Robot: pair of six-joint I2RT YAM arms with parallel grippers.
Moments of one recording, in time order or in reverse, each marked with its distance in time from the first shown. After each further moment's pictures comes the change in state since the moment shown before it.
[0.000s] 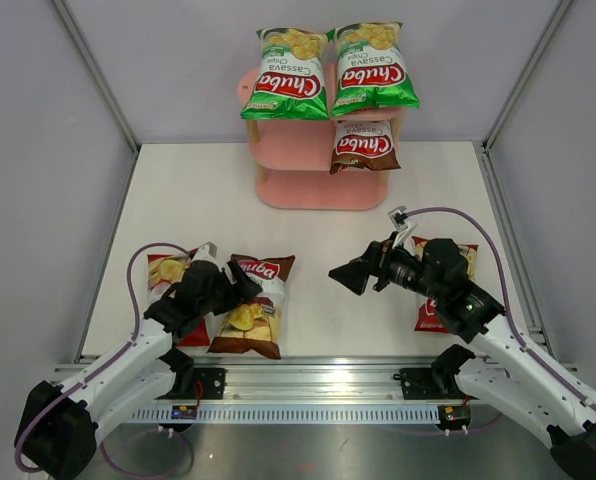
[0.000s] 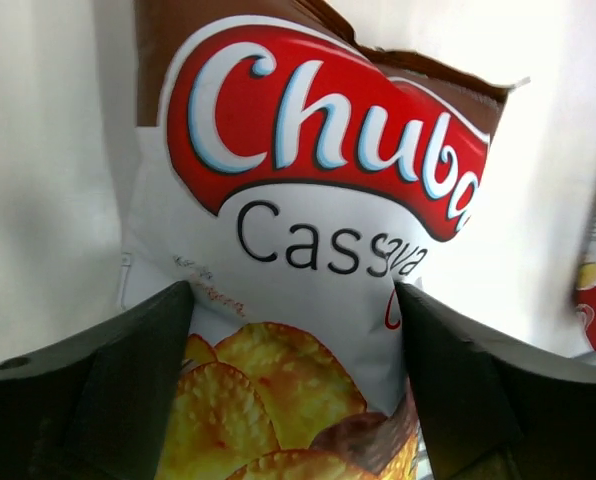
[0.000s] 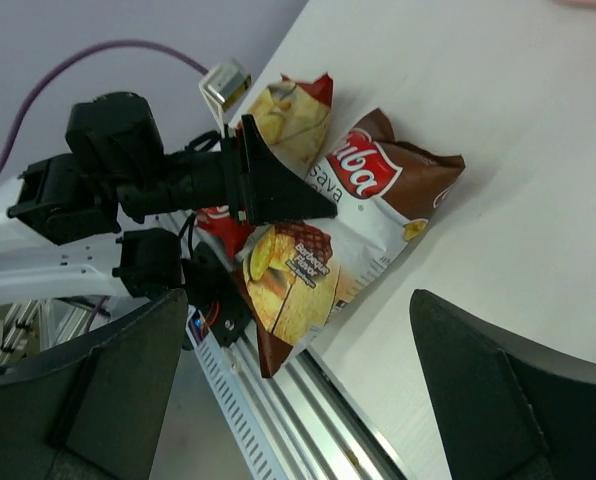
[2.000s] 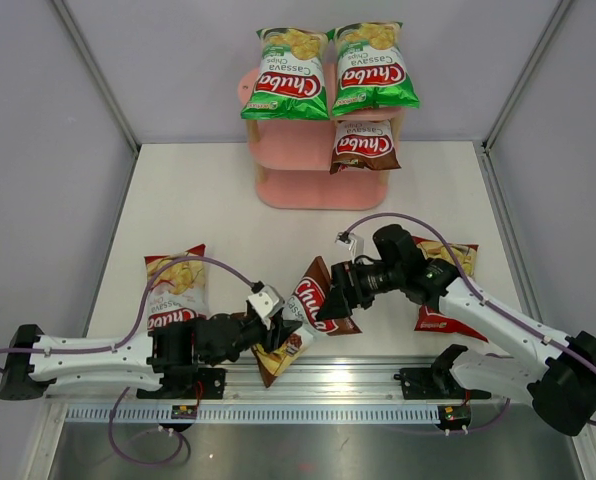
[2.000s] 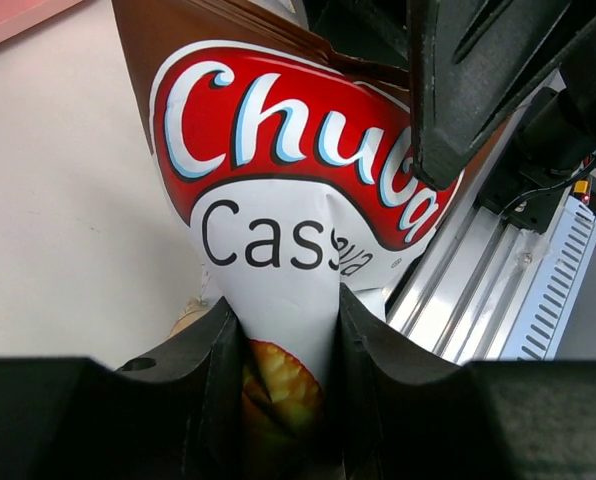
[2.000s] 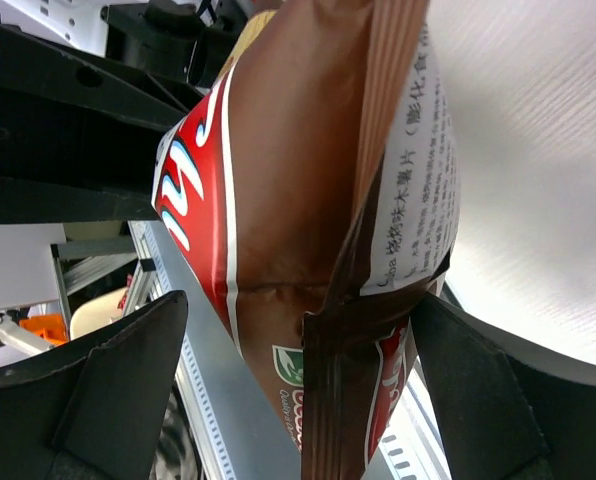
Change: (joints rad) left arm -0.923 -0.140 0.057 0.285 -0.435 0.602; right arm 0.060 0.373 0.130 -0.285 -0.410 -0.106
